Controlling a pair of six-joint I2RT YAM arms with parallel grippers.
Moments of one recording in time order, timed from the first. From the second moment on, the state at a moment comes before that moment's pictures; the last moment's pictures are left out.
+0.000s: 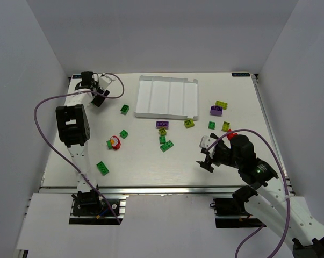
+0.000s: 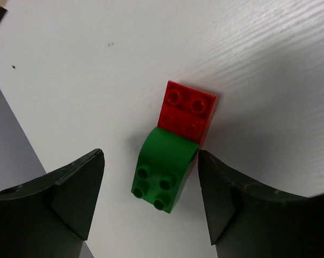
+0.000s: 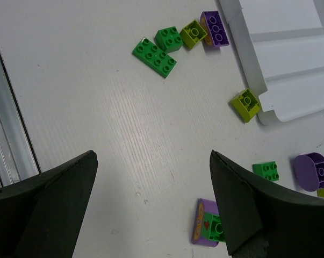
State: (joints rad) left arm 0.09 2.29 1.80 -0.33 -0.01 0.76; right arm 0.57 0.59 0.54 -0.45 -0.43 -0.61
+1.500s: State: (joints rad) left arm 0.10 2.29 1.86 -0.48 0.04 0.57; right arm 0.58 0.54 0.54 -0.45 -0.43 -0.61
